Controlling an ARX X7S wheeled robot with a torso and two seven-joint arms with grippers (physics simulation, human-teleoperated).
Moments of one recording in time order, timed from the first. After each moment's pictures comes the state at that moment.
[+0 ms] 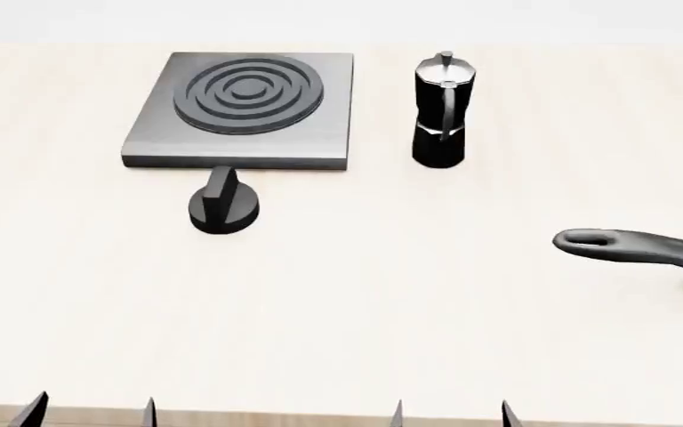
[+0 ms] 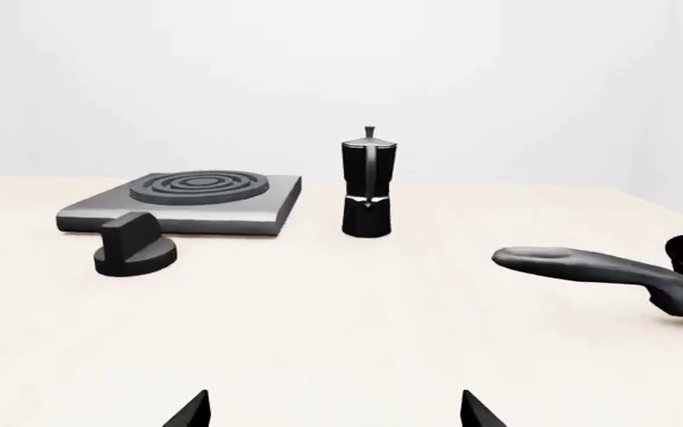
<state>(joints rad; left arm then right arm) -0.01 -0.08 0.09 -0.03 -0.06 0.09 -0.06 -0.03 0.07 -0.10 -0.11 0.05 0.01 0.08</state>
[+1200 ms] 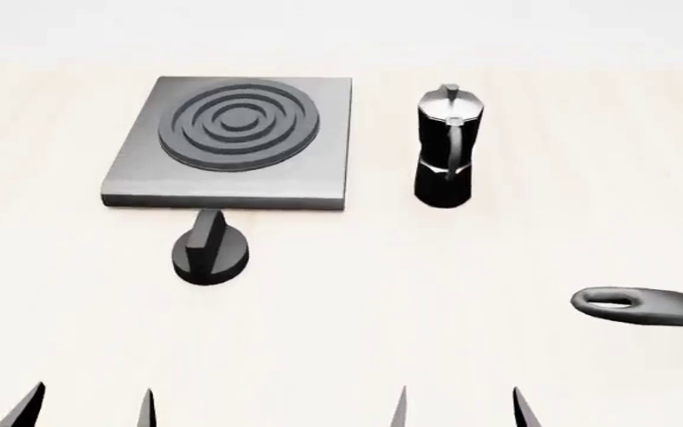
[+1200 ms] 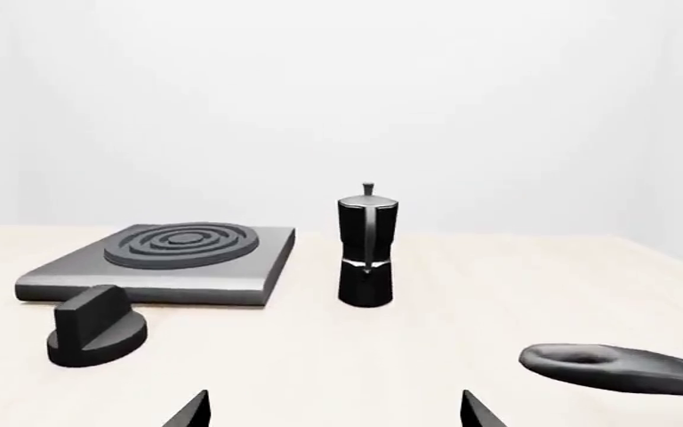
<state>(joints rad) -0.02 -0.13 0.16 -0.08 -0.12 0.22 -0.11 -0.07 0.15 -0.16 -0.25 0.10 0.02 0.17</state>
